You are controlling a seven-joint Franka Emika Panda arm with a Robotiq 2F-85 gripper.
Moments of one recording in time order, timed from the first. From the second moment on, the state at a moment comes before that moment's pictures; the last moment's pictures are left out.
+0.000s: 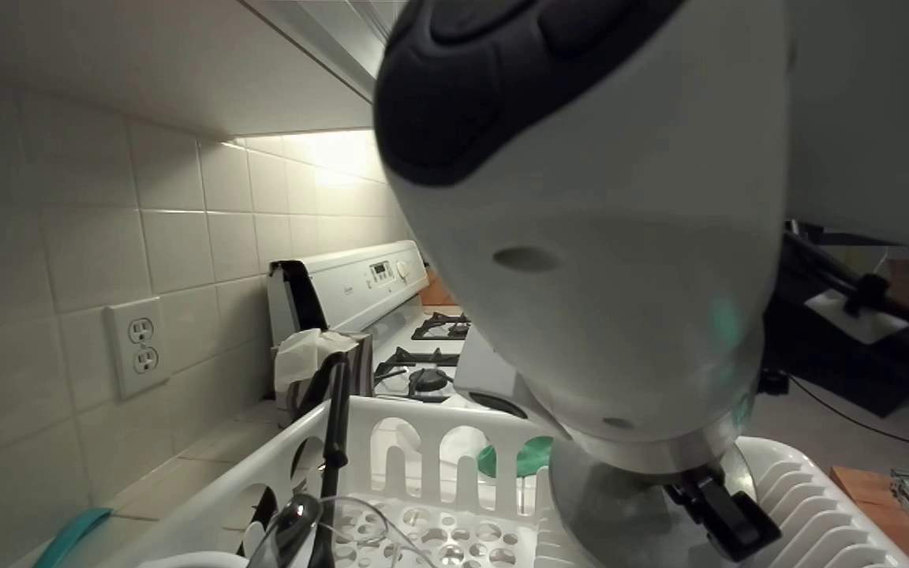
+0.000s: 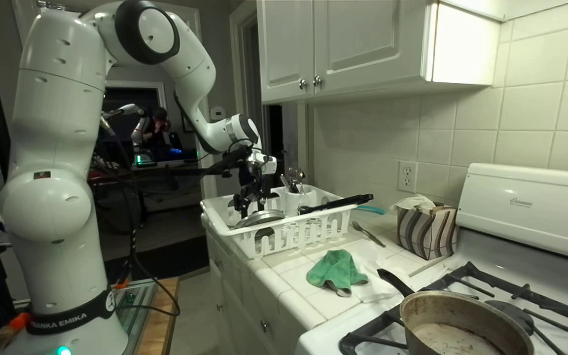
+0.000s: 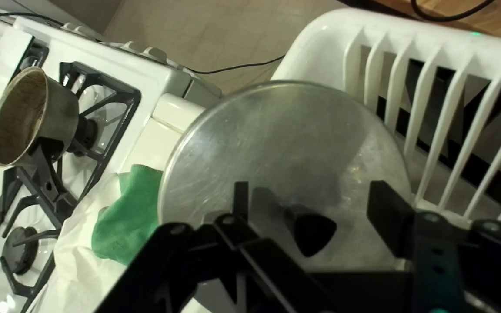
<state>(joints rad) 0.48 0.28 0.32 -2.04 -0.56 1.54 0.37</state>
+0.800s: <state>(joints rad) 0.48 0.29 0.32 -2.04 -0.57 1.56 0.37</state>
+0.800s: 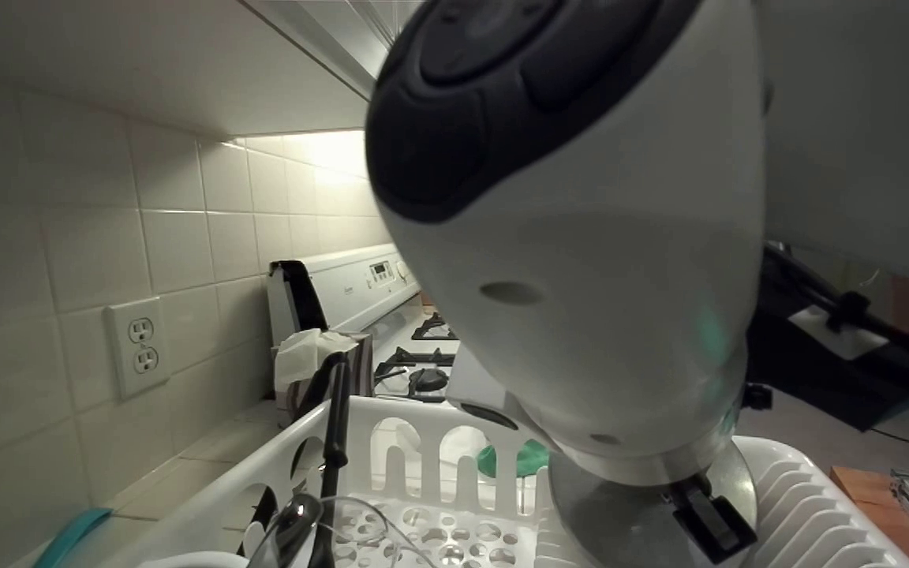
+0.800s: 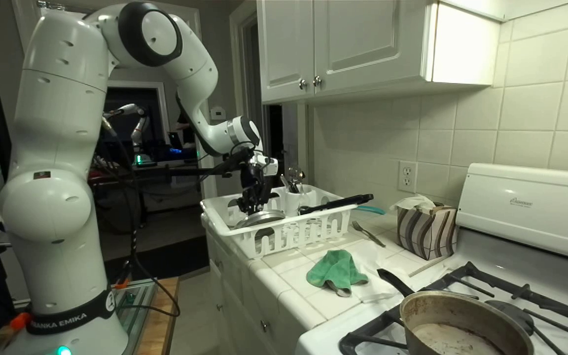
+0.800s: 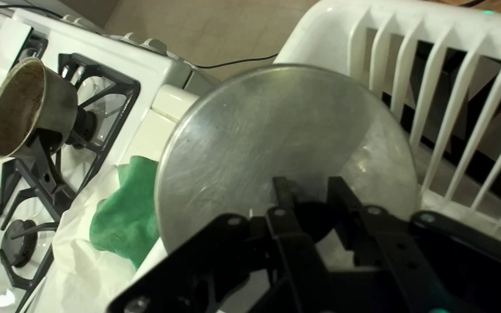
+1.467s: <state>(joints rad) 0.51 0.25 0.35 -2.00 -0.58 1.42 0.38</state>
